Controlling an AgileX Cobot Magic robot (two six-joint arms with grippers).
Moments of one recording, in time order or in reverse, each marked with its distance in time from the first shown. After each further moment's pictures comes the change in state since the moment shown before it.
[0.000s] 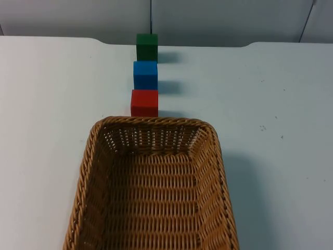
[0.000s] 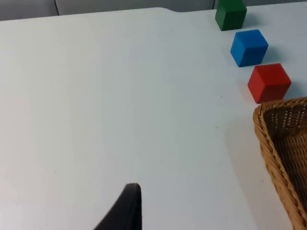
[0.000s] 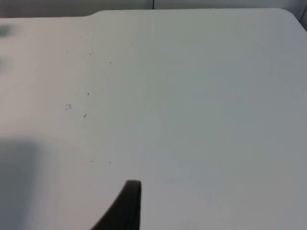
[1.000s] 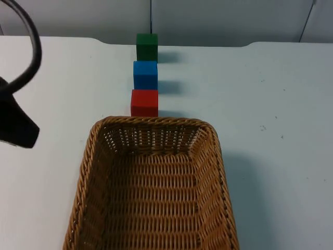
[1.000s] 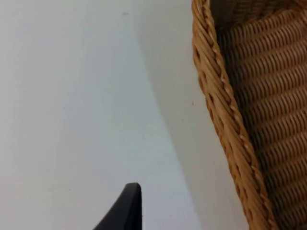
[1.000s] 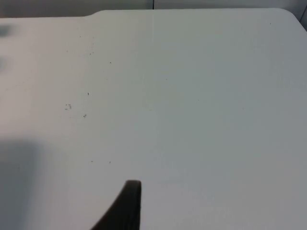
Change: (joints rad) right arm 0.000 0.000 0.000 0.000 0.000 0.000; left arm 0.000 0.859 -0.006 -0.535 -0.184 0.515
